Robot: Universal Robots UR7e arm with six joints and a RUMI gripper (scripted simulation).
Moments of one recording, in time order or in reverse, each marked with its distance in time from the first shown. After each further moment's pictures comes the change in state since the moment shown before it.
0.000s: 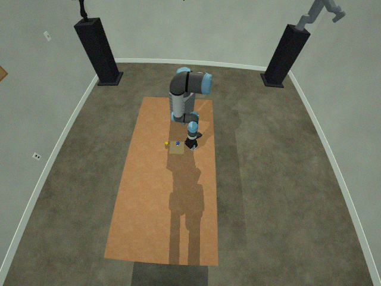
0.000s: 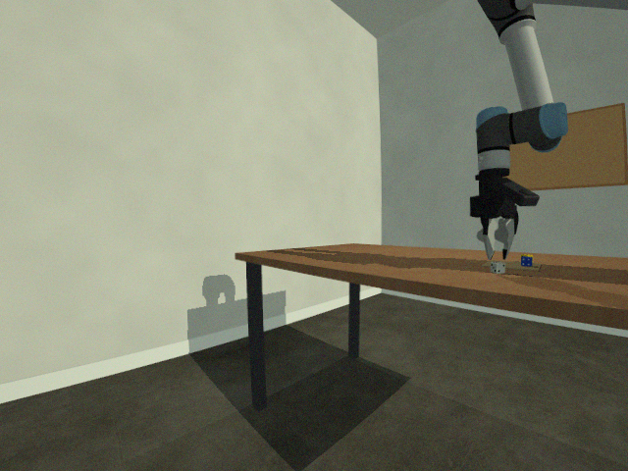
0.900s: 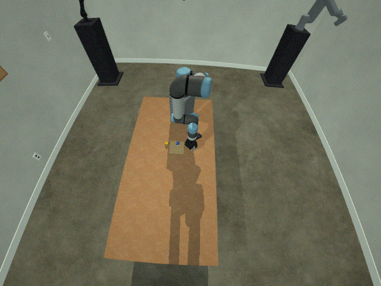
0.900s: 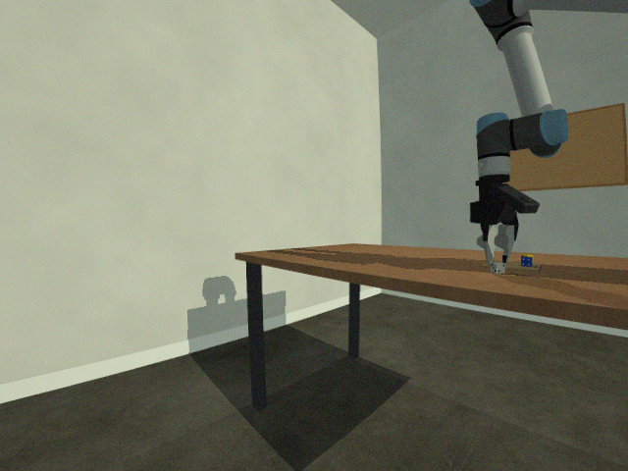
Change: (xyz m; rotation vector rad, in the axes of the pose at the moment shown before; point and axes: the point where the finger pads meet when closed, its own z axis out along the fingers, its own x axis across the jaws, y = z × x) arm 0.000 0.000 0.015 0.000 0.000 0.000
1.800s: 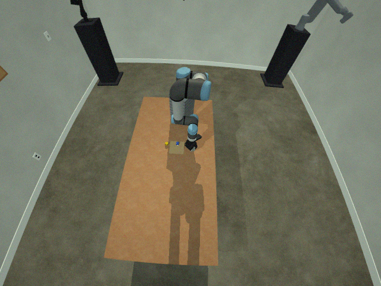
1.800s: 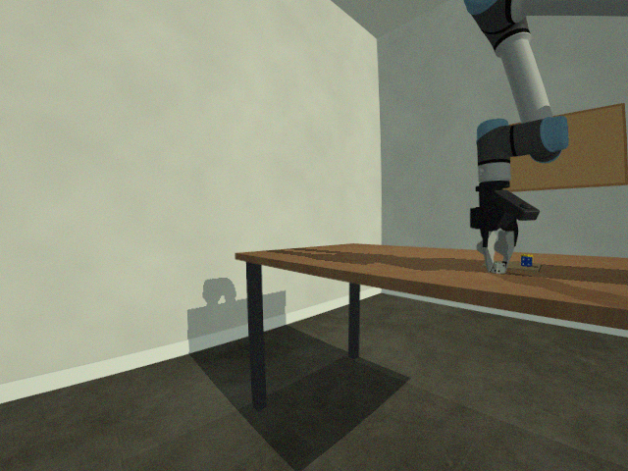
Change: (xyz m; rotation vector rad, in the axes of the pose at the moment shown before) arm 0.000 0.000 0.015 0.000 0.000 0.000
